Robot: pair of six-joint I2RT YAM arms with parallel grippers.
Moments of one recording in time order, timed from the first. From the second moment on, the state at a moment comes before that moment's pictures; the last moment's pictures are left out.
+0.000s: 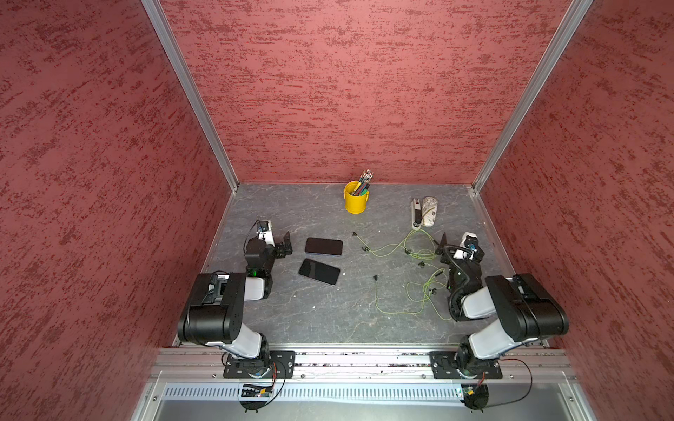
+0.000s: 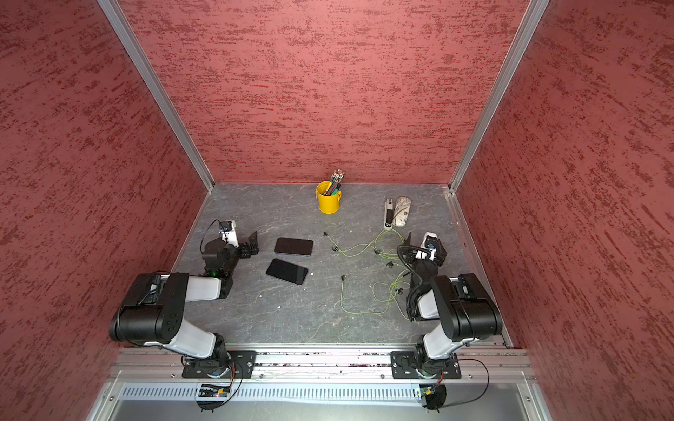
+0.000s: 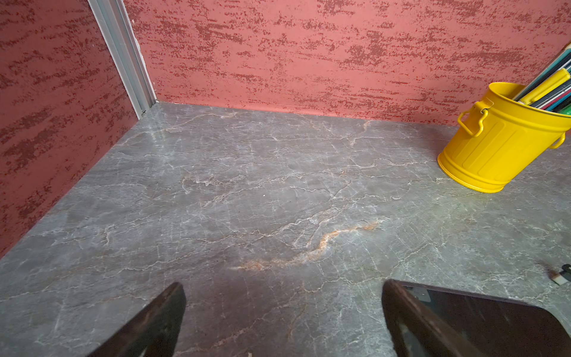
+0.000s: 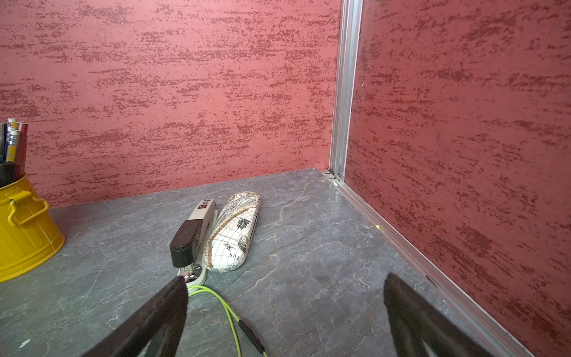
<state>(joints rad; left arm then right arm) 0.03 1.54 0.38 0.88 0.03 -0.07 0.06 1.57 0.16 1.45 0.33 0.05</state>
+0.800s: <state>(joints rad) 0.24 0.95 0.60 -0.15 0.34 -0.83 0.07 0.77 0.58 0.15 0.06 0.63</state>
